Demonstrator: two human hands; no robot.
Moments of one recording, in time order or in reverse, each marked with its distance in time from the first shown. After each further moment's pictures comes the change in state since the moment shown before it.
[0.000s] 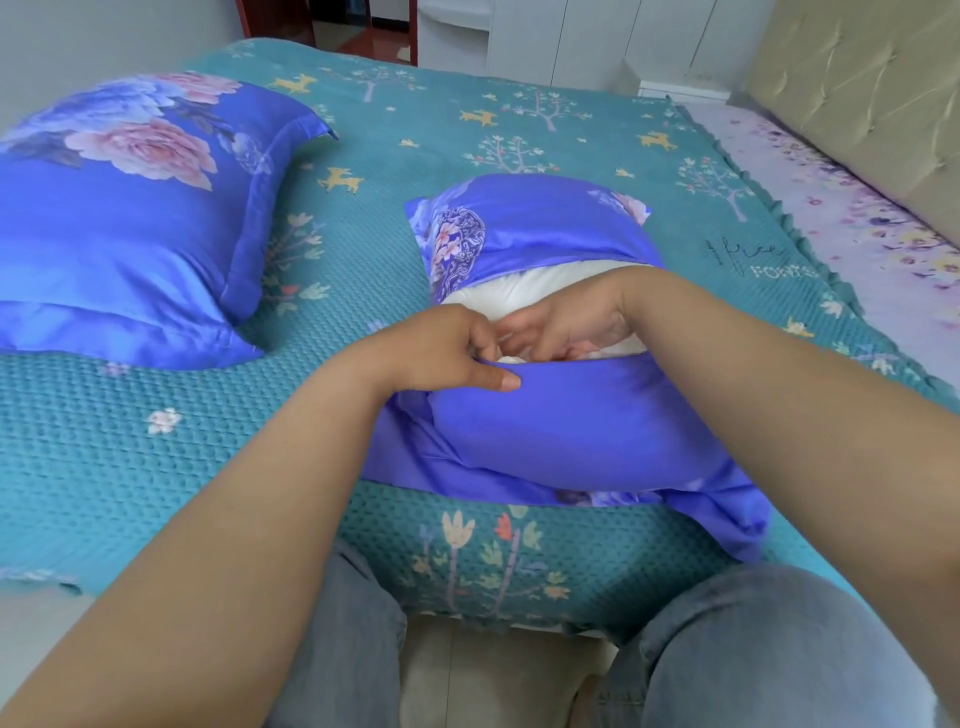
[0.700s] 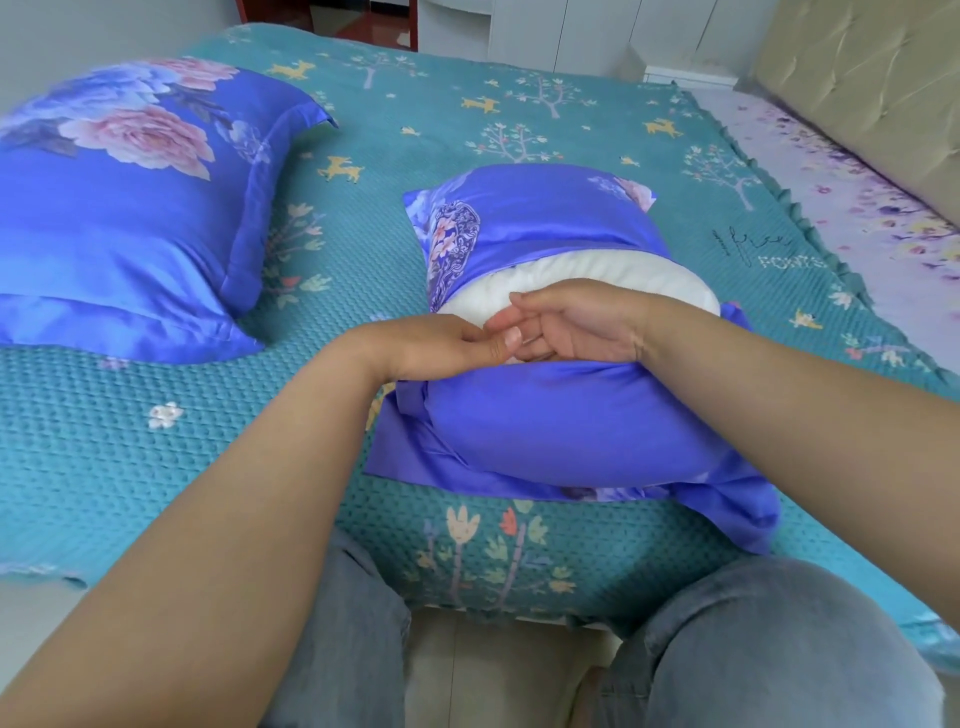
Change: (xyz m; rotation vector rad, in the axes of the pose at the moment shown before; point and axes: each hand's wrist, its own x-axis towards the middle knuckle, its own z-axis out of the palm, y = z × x) left_hand -0.001 -0.009 -0.004 -0.068 -0.256 -0.181; right_hand 0.013 0.020 0.015 0.634 0.141 -0.233
